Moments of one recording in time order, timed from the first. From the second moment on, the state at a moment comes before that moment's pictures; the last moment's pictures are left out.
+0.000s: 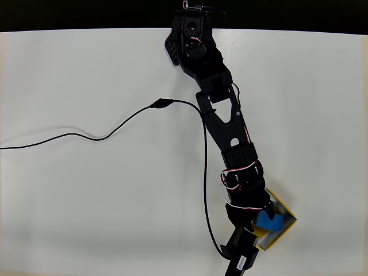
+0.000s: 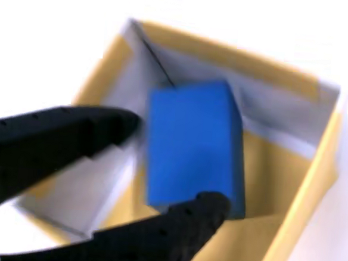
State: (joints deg) arm -25.9 61.9 62.8 36.3 -104.9
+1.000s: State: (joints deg) arm 2.6 145.8 139.8 36.2 -116.1
